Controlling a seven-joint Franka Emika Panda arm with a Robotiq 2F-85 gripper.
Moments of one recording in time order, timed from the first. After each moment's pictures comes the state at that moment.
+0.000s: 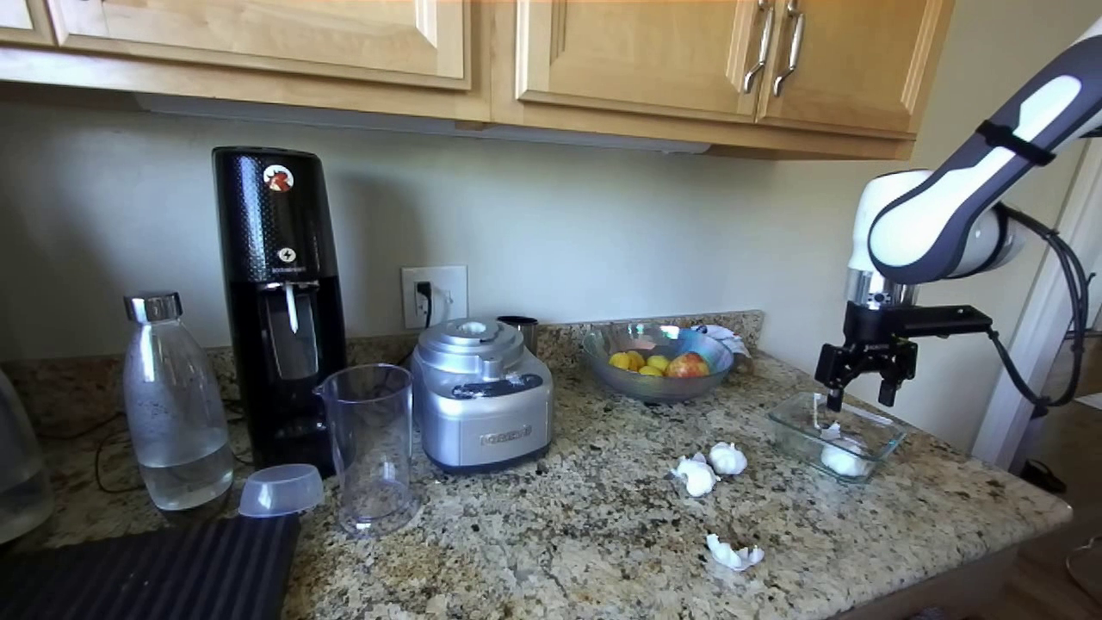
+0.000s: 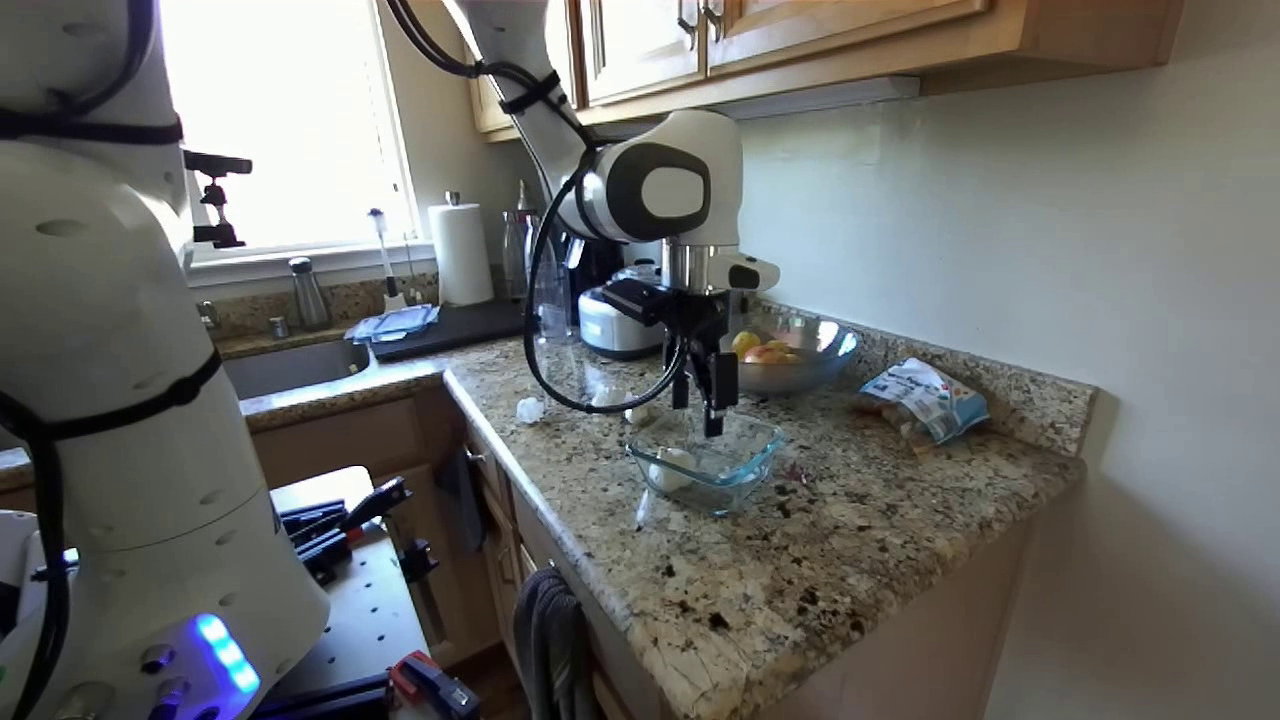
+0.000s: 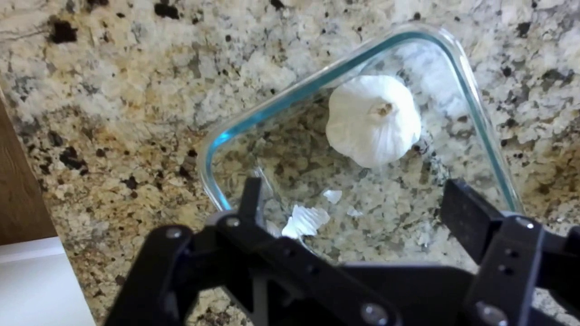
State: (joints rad) arm 0.01 0.19 -0.06 -2.40 -0.04 2.55 0.20
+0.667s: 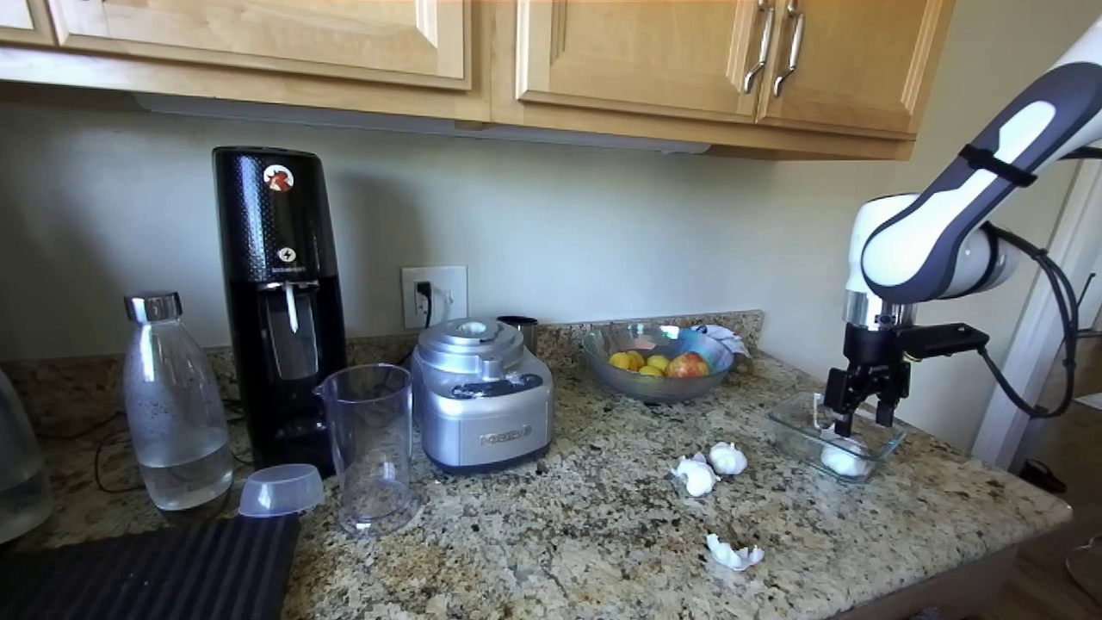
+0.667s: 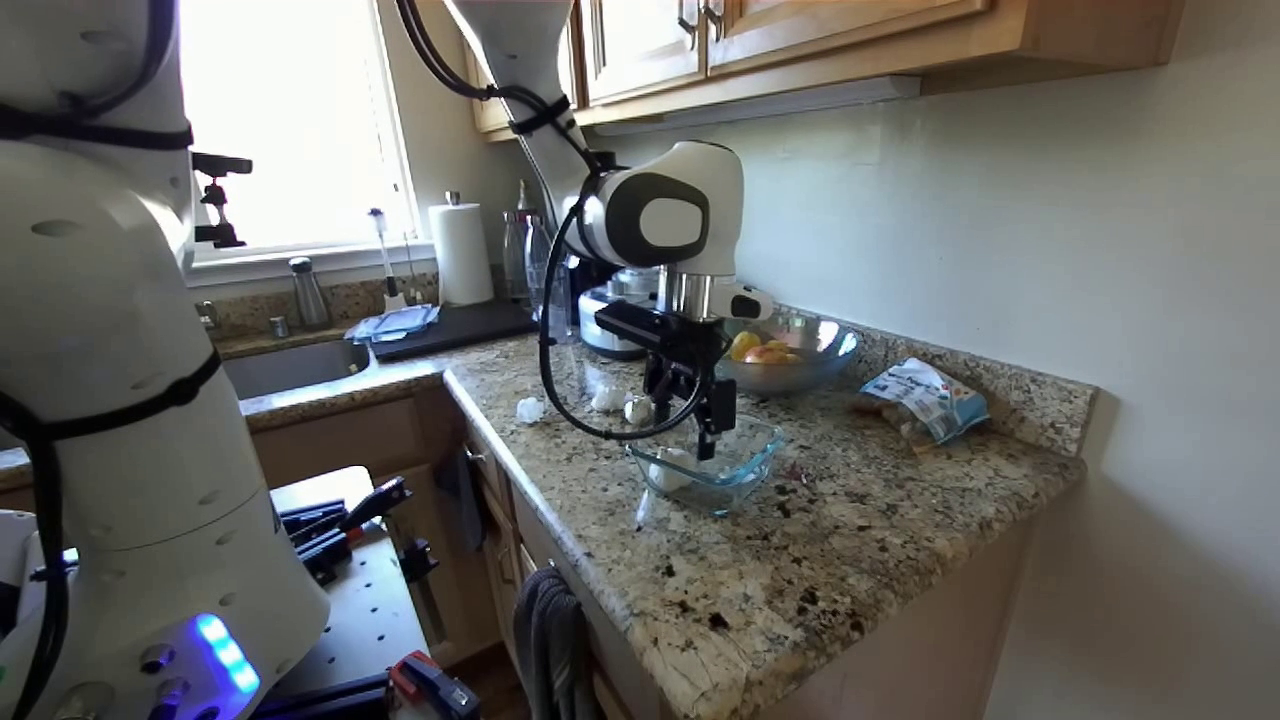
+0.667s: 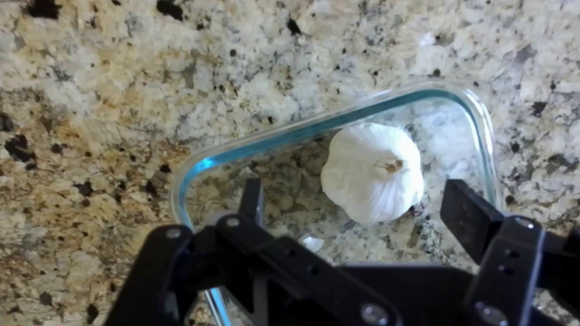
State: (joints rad) arm 0.00 0.25 -0.04 -2.40 0.01 2.55 -0.04
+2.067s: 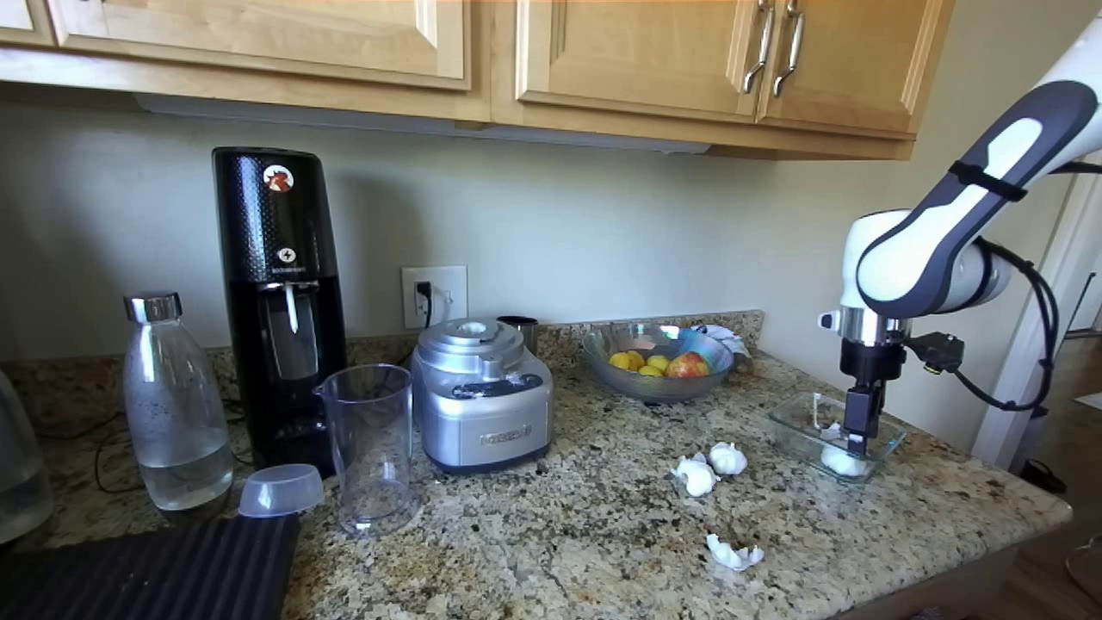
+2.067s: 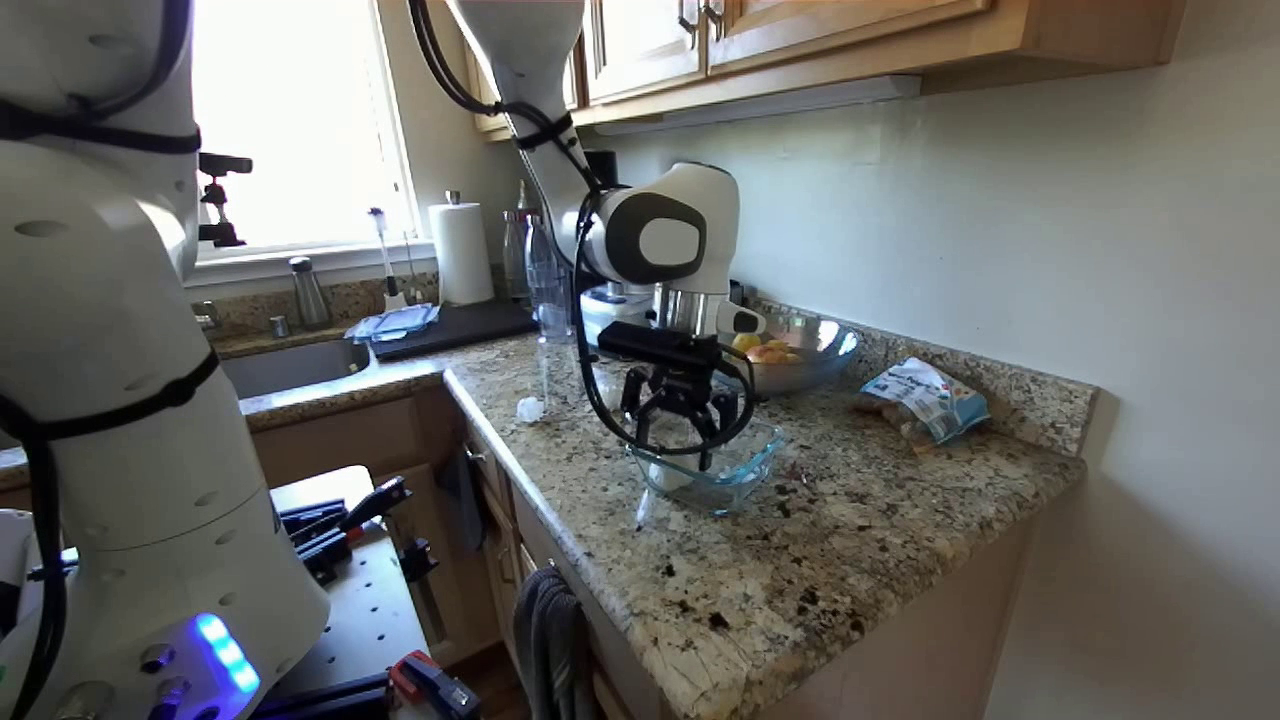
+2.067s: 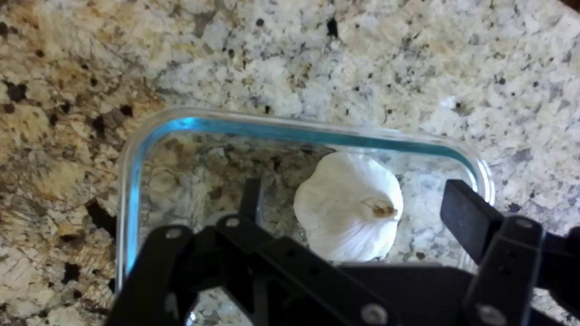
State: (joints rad) arm -0.04 0.30 0.01 -2.40 -0.01 2.56 -0.45
